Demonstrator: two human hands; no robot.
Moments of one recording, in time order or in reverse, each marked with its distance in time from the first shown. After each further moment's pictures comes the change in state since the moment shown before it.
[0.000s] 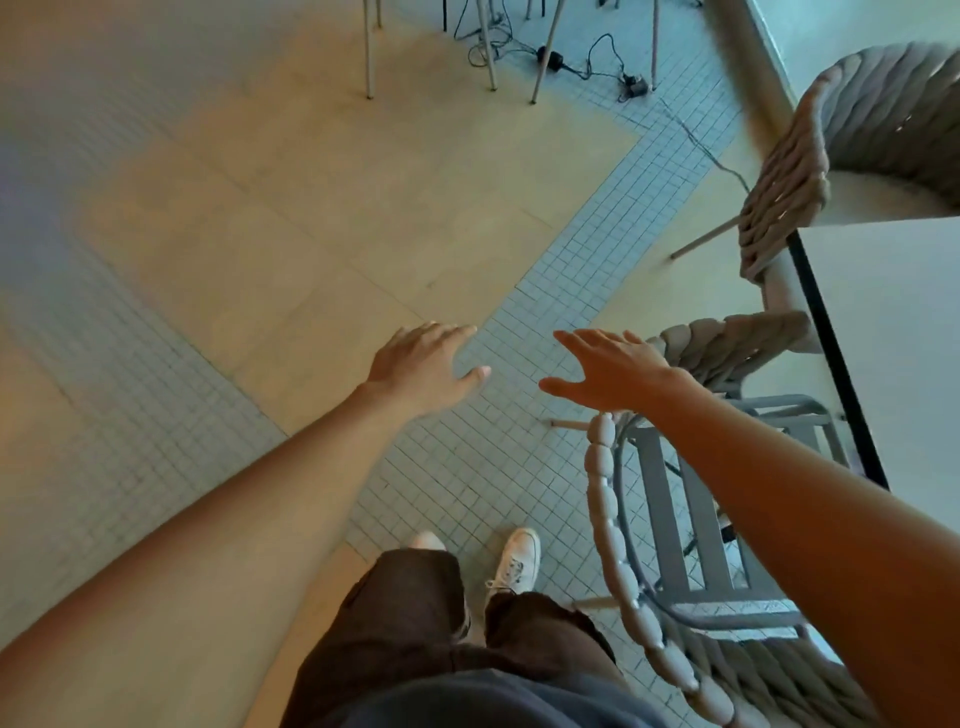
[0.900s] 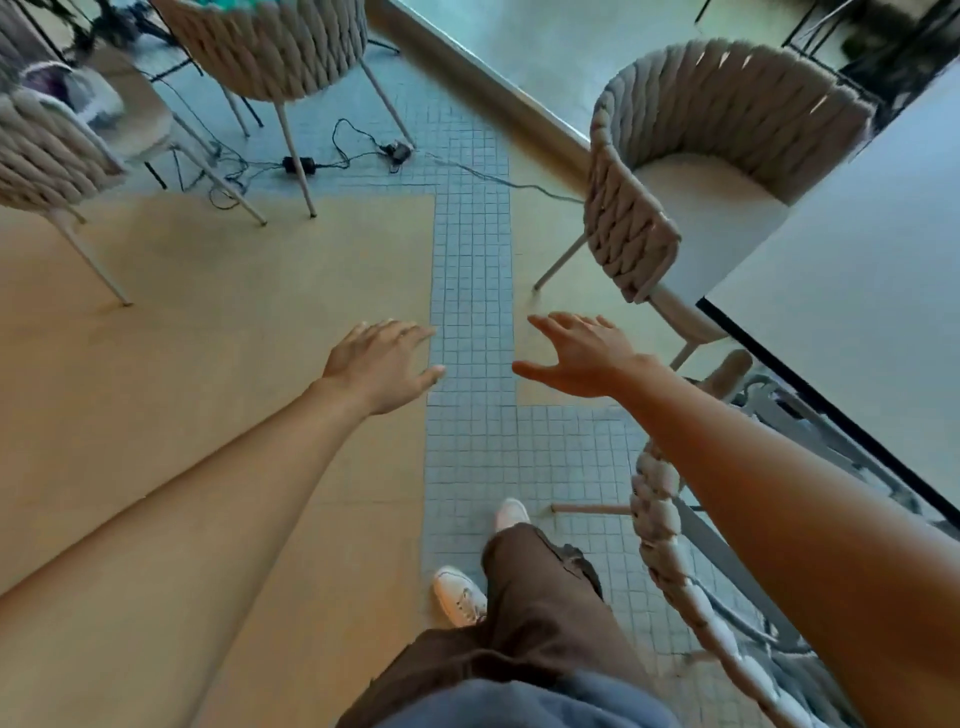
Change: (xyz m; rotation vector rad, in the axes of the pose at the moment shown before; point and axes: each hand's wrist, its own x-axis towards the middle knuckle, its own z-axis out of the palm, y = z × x) left_hand 0.430 -0.022 -0.155 0.310 -0.076 0.615; right_hand 0.194 0.129 -0.149 0.339 0.208 0.602
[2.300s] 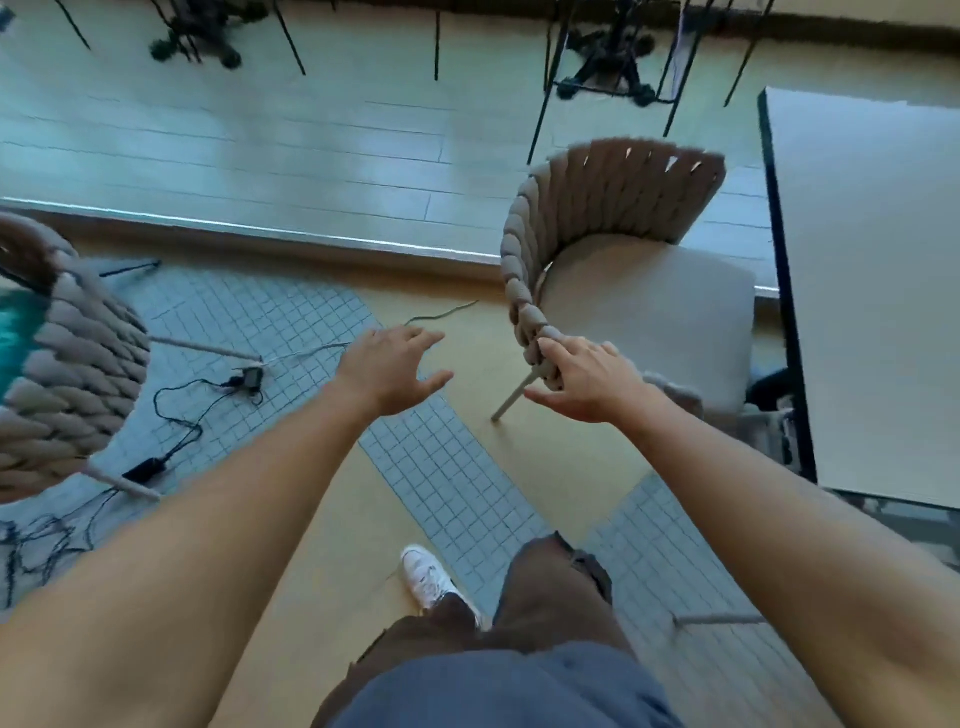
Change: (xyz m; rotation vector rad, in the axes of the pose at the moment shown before) left_hand 0.597 -0.062 -0.219 0.249 -0.012 0.719; right_hand 0.358 0.143 -0.180 0.237 0.137 0.661
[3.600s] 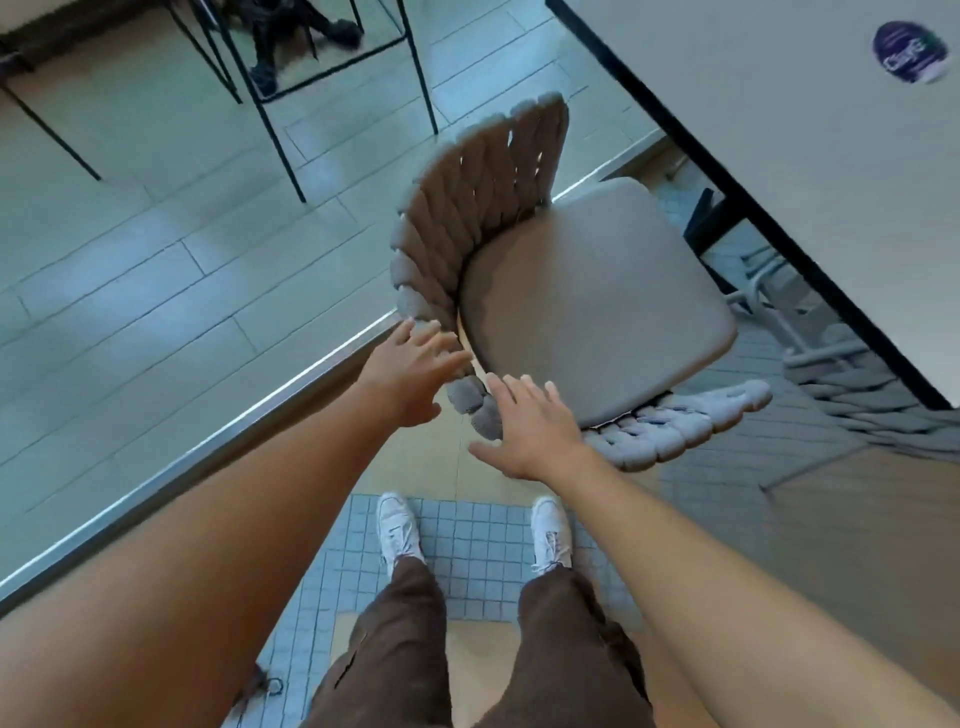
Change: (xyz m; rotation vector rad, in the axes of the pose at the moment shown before) left_hand 0.435 -0.020 -0.021 0.565 -0.196 1.016; right_hand 0.270 0.002 0.015 0.470 0.029 0.732
